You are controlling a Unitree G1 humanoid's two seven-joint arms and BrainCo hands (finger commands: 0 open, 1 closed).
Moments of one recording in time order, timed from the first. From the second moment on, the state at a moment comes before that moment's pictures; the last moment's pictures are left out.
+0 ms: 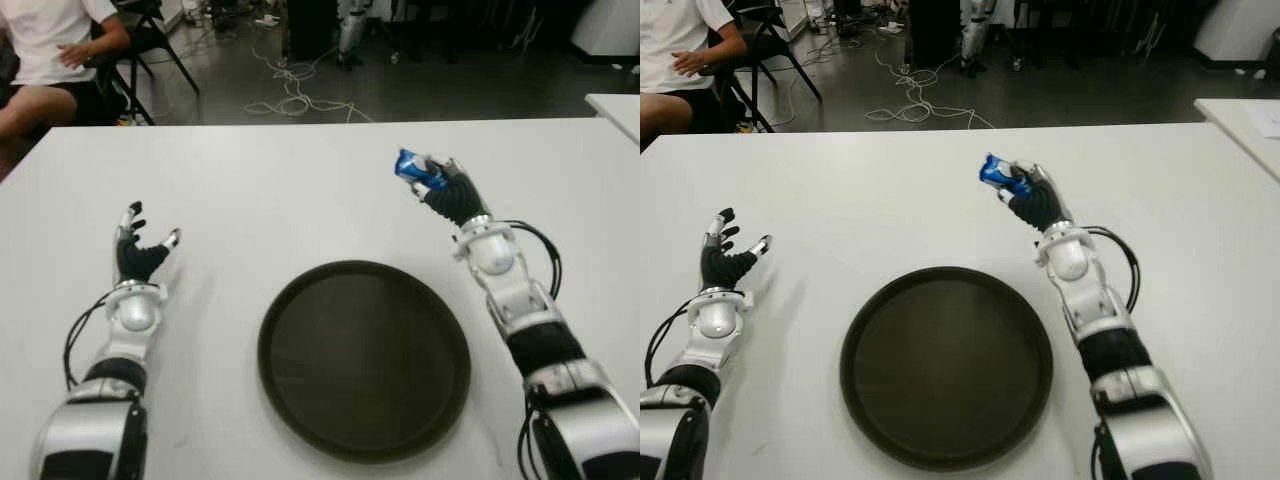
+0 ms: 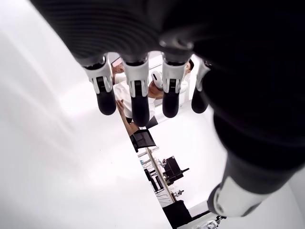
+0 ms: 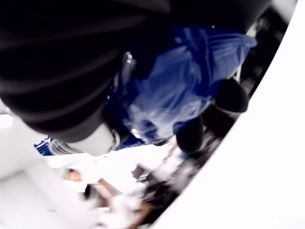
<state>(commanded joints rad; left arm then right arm) -0.55 0.28 0.09 1.22 0.17 -0.54 0.39 -0.48 -0.19 0.10 0.44 -0.12 -0.20 0.04</state>
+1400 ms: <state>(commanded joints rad) -0.55 0.28 0.09 1.21 0.17 -0.54 0.40 -0.51 -0.22 0.15 0.33 -0.11 -0.16 0.34</state>
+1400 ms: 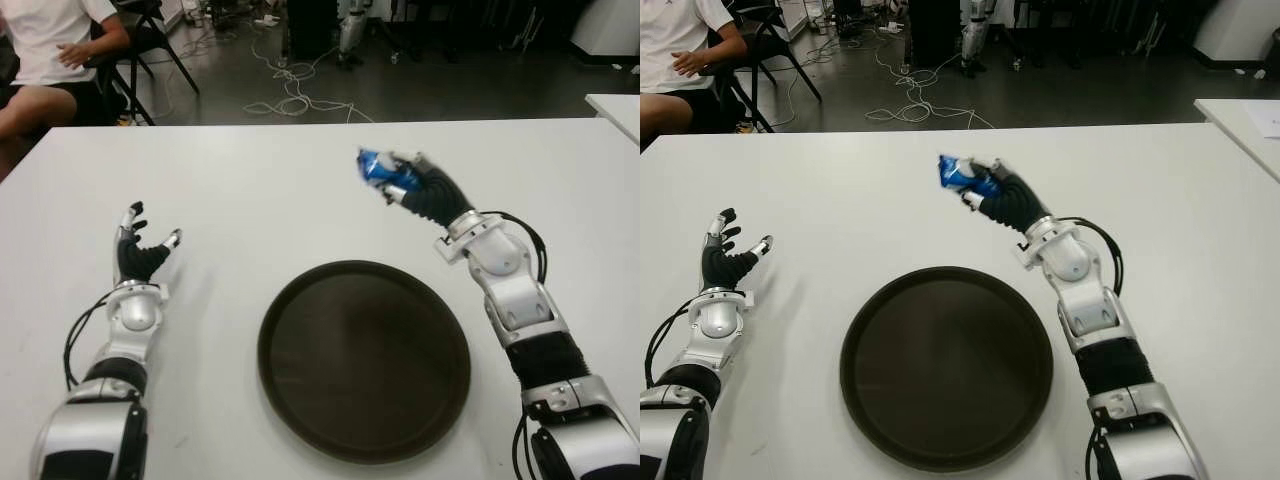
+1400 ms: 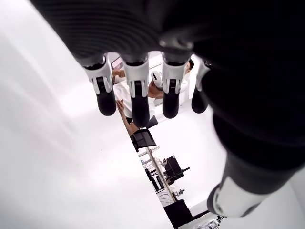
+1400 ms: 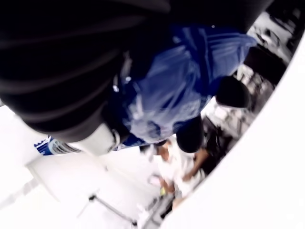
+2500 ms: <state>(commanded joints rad) -0.54 0.28 0.08 1.21 0.18 -0.55 0.40 -0.47 -0.30 0.25 0.24 -0.13 -0.20 0.57</state>
